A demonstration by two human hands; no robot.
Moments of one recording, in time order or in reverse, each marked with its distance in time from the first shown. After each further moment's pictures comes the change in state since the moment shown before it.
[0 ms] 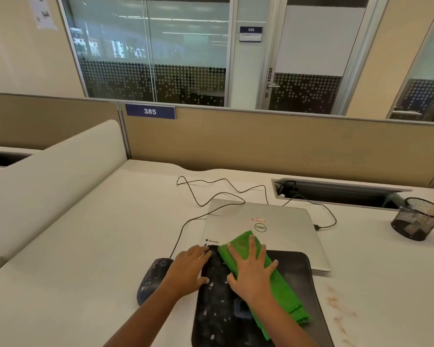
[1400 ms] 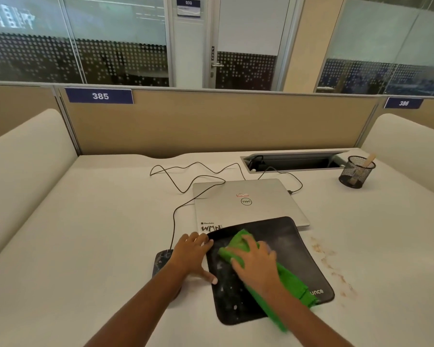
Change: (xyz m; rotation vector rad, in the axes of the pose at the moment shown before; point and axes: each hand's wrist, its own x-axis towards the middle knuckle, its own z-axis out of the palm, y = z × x) left_hand 0.008 -0.025 -0.008 0.212 -0.205 0.284; right_hand -0.053 -0.024 0.014 -0.147 0.203 0.129
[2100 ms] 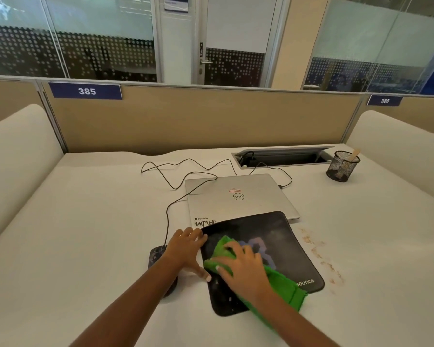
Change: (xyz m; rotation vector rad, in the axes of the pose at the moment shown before) left_hand 0.001 -0.003 0.001 0.003 -0.010 0.028; right_hand -0.028 -0.017 0.001 0.011 0.142 -0.134
